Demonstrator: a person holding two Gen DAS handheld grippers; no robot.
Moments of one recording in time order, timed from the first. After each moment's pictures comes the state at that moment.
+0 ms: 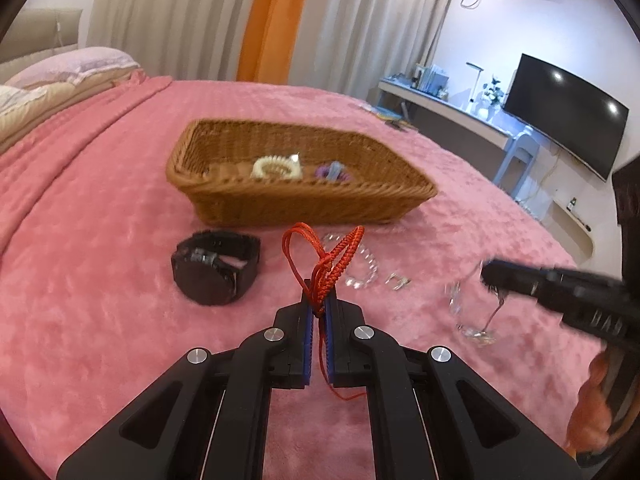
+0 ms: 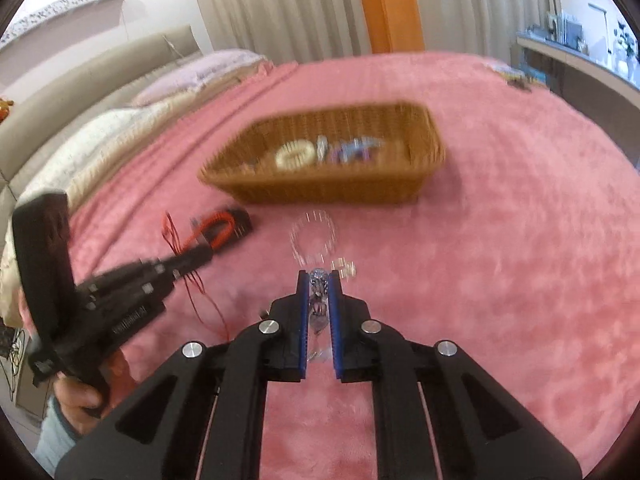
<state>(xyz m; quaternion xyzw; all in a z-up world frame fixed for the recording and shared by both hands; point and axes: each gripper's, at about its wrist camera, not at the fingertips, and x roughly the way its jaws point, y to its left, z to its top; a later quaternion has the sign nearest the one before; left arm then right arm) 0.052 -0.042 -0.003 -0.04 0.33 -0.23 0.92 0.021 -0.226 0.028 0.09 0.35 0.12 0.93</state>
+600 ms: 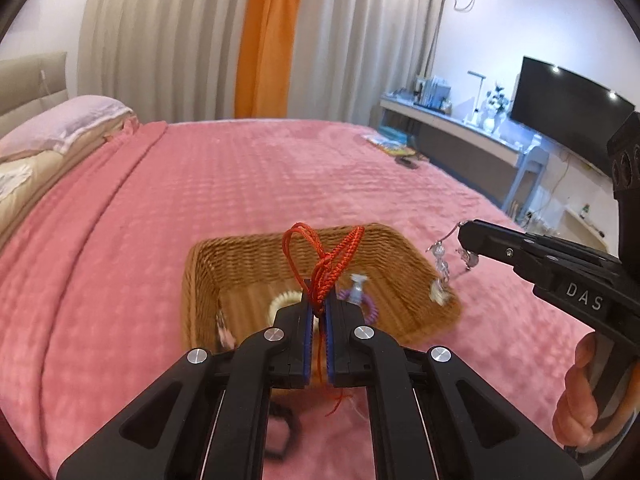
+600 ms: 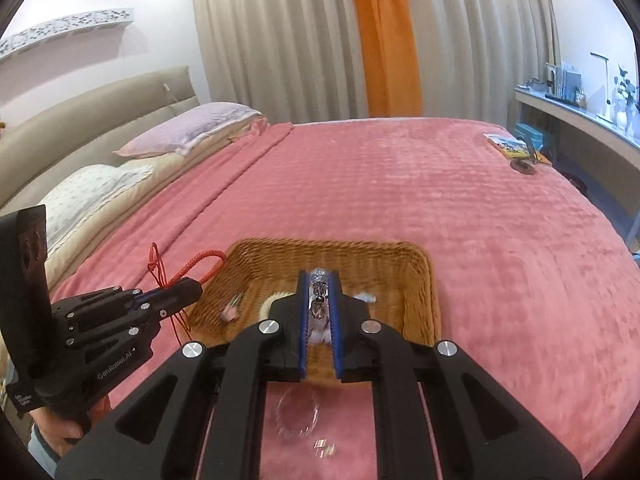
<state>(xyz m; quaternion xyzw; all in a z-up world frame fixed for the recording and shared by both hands) 0.167 -0.063 0.082 0.00 0.31 -0.22 0.93 0.150 -0.227 0.112 0.07 0.28 0.10 0.95</state>
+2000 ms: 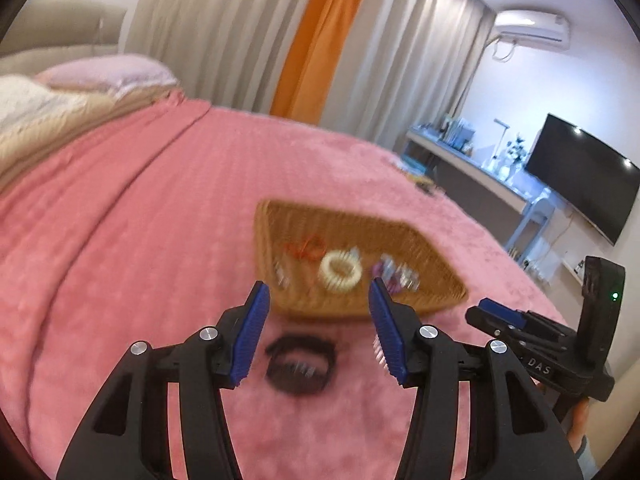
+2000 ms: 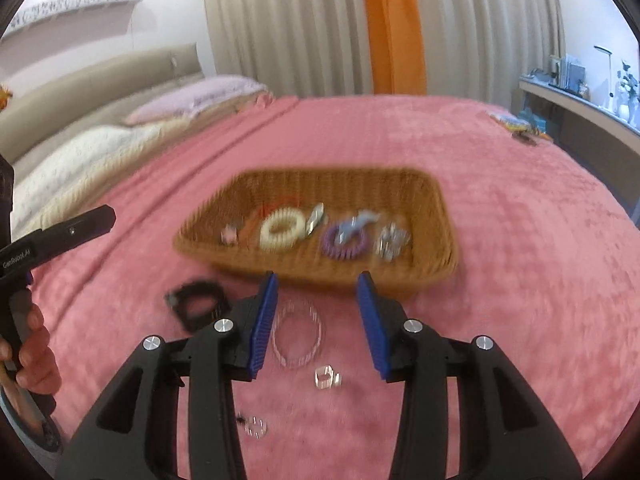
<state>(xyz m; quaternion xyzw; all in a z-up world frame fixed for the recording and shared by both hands) 0.094 0.030 0.055 -0.11 0.30 -0.18 0.93 0.087 -0.215 0.033 0.04 0.31 0.11 0.94</state>
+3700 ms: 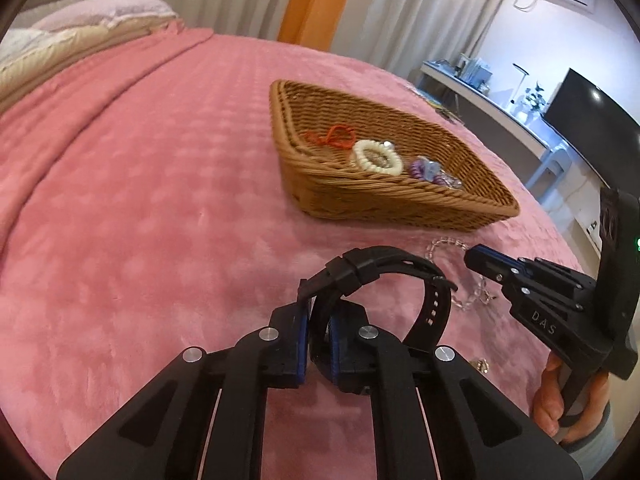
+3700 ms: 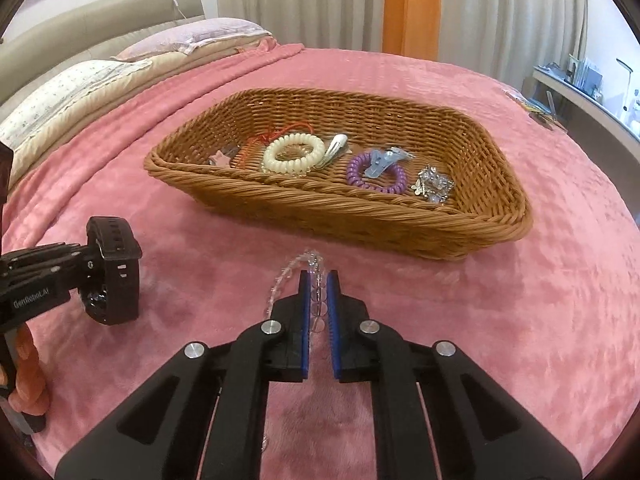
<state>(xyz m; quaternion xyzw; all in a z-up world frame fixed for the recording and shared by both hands) 0.120 0.021 -0.028 -0.08 0.40 -0.19 0.89 0.121 -0.174 -0.016 -0.01 0.37 0.10 0.92</state>
